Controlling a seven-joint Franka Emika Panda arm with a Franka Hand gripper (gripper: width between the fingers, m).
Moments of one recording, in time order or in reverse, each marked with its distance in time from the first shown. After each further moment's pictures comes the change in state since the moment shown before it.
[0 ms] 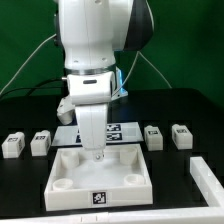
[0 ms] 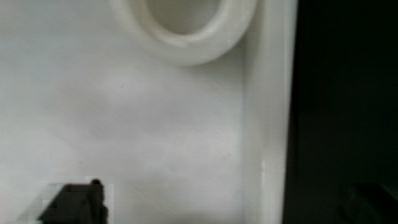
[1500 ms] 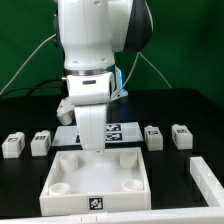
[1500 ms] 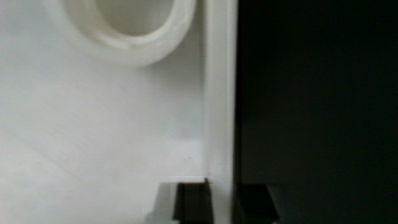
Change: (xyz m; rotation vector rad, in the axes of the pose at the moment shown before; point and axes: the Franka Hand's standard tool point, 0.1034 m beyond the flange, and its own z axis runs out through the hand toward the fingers) arm 0.000 0.000 0.000 -0.002 0.000 0.001
